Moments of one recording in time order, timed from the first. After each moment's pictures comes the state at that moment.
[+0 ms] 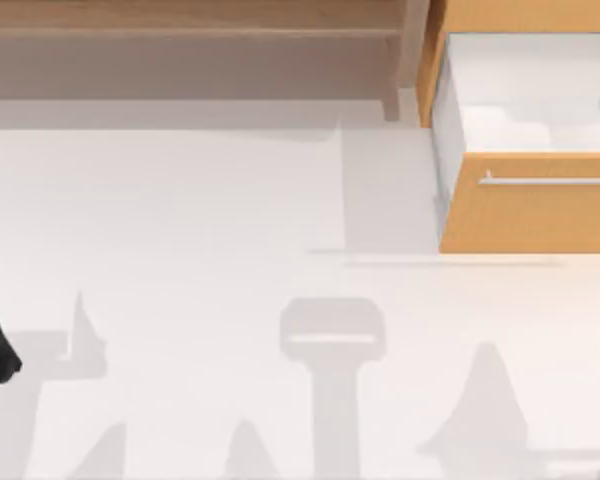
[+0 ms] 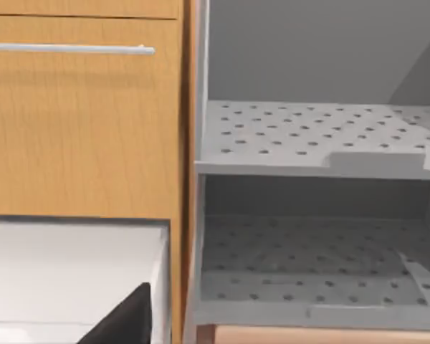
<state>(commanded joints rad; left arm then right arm) 0.00 0.00 0.00 0.00 0.00 0.00 -0.62 0.96 0.35 0.61 -0.62 -0.01</state>
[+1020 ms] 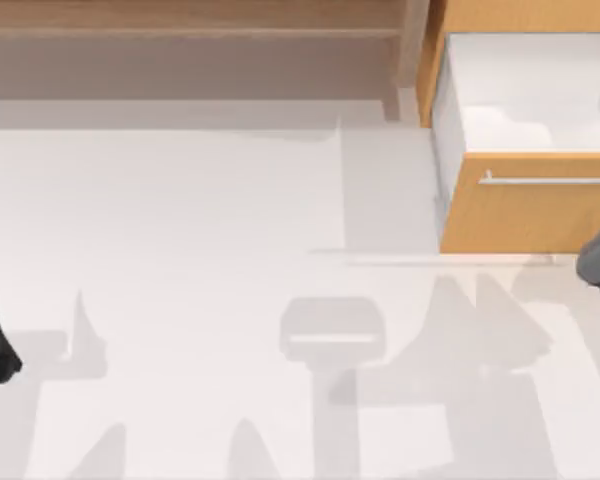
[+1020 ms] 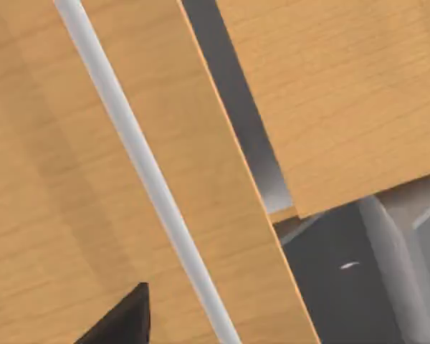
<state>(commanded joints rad) 0.00 0.00 0.00 0.00 0.00 0.00 0.14 1.70 0.19 1.50 0.12 -1.17</state>
